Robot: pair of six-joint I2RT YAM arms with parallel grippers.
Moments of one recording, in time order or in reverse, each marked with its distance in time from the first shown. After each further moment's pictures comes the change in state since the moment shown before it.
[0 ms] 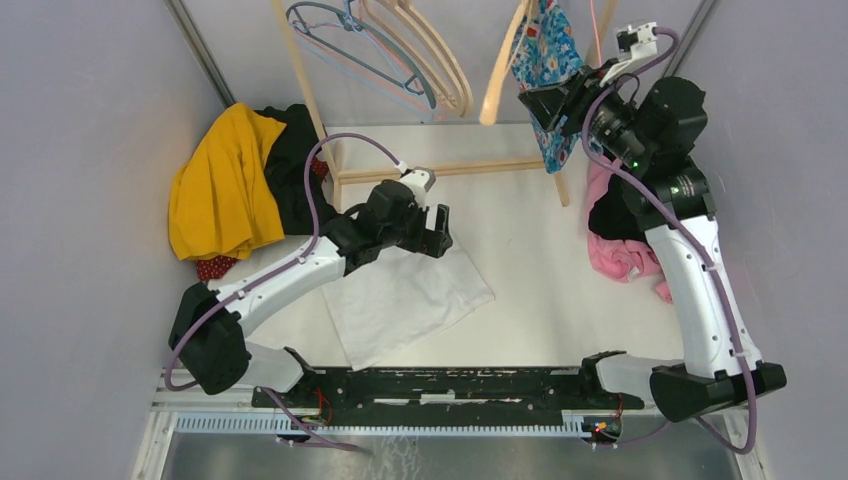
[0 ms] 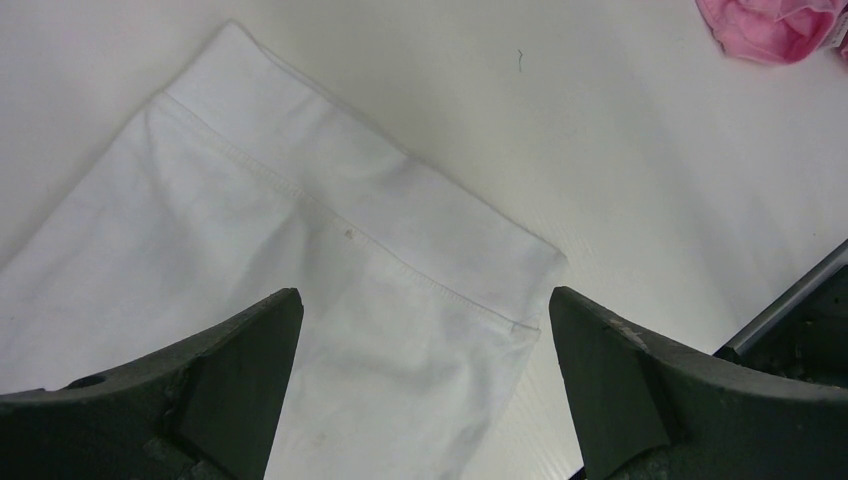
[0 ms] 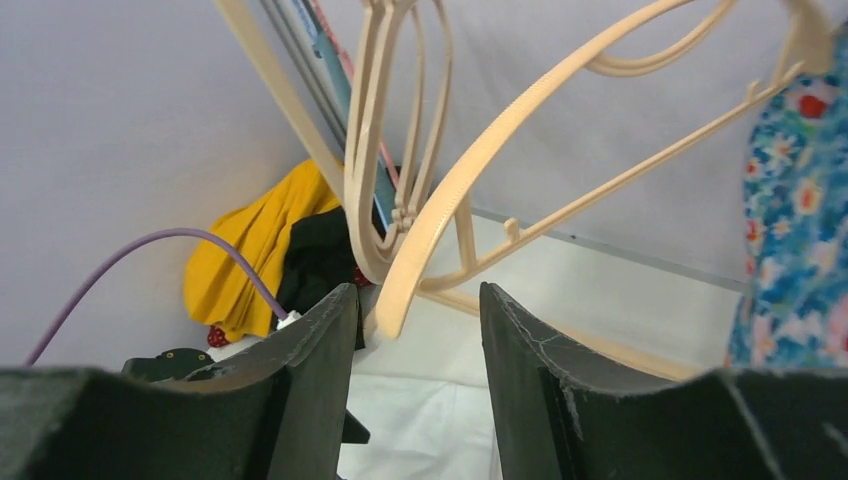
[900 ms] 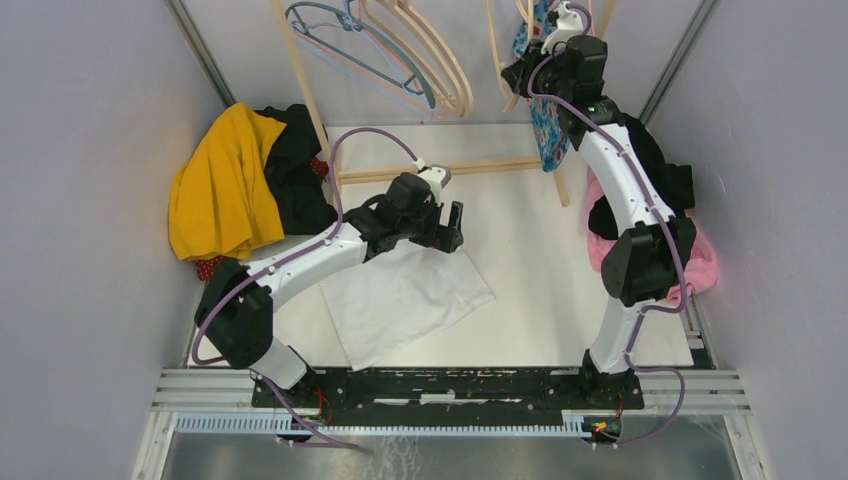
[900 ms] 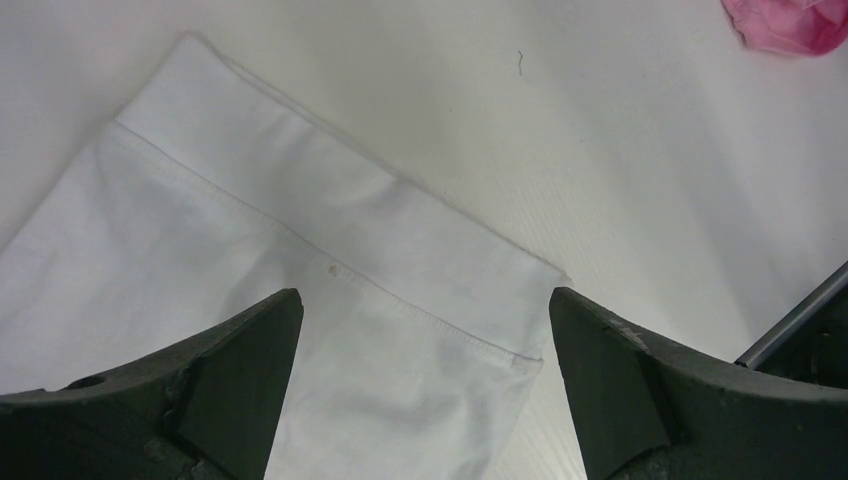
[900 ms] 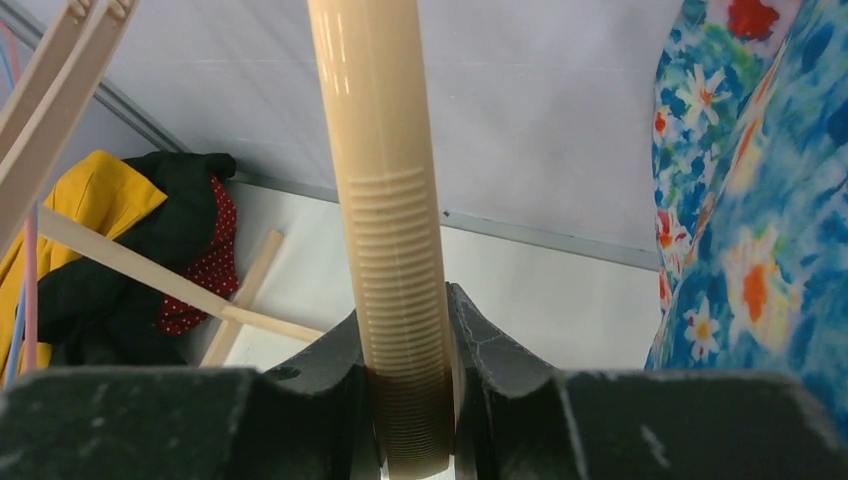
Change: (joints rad) left arm 0.002 0.157 0.084 0.019 0.041 0.019; right arm -0.026 0.660 0.320 0.100 0.147 -0.081
